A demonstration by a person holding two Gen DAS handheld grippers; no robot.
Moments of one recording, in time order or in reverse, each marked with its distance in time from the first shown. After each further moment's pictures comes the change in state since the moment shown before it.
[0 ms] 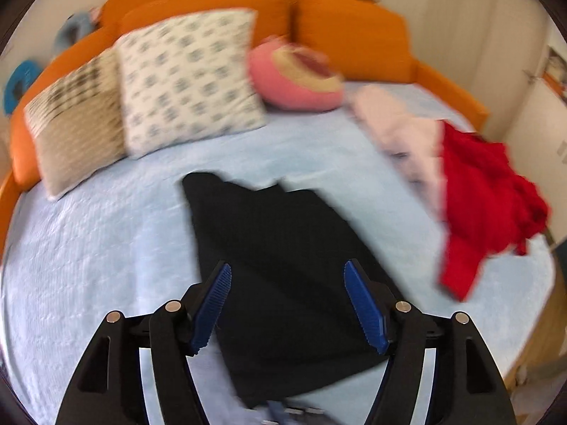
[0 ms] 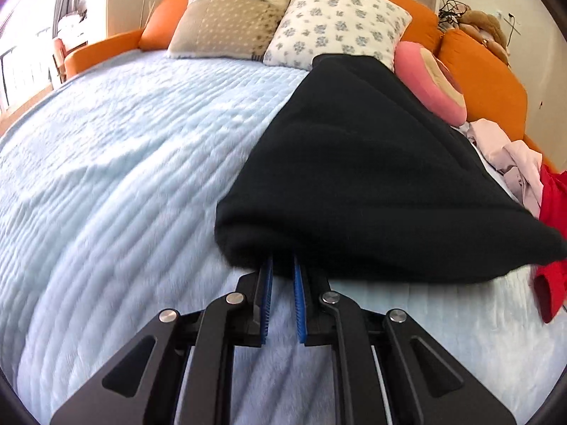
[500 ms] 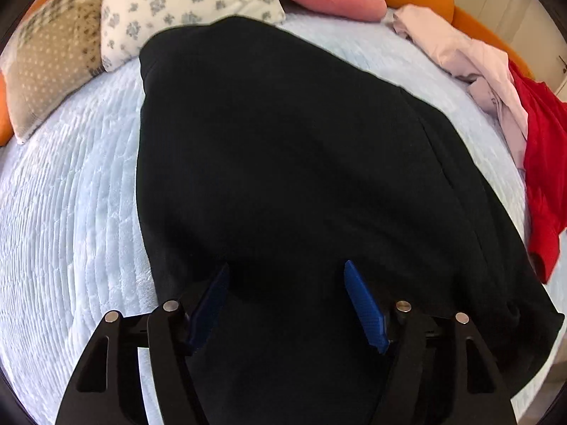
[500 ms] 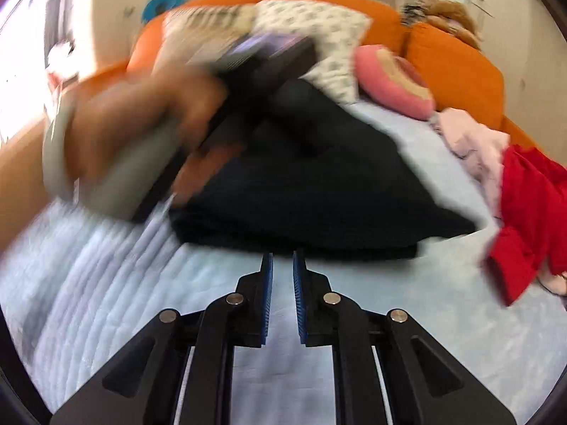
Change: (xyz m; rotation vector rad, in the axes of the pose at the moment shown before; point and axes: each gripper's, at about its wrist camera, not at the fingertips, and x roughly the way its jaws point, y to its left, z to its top) left arm 0.163 0.010 -0.064 -0.041 0.181 0.011; right arm -0.085 -0.106 -0.003 0.139 -0.063 0.021
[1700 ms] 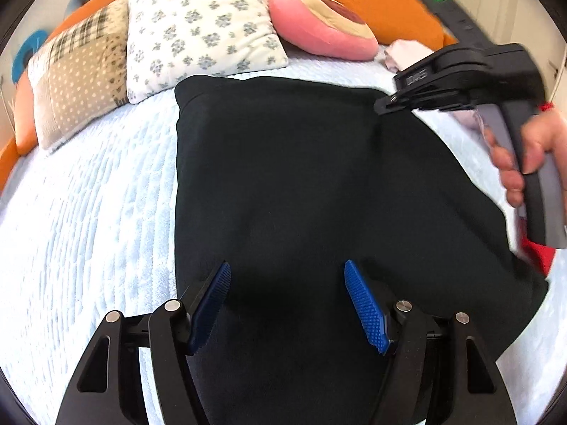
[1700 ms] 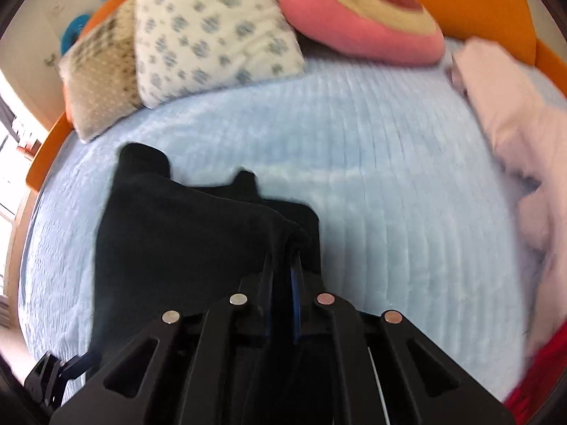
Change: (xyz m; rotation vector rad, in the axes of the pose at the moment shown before) left arm -0.050 -0.019 -0.059 0.012 -0.185 0.067; right arm 0.231 -0.179 0.175 0.250 0.316 0.156
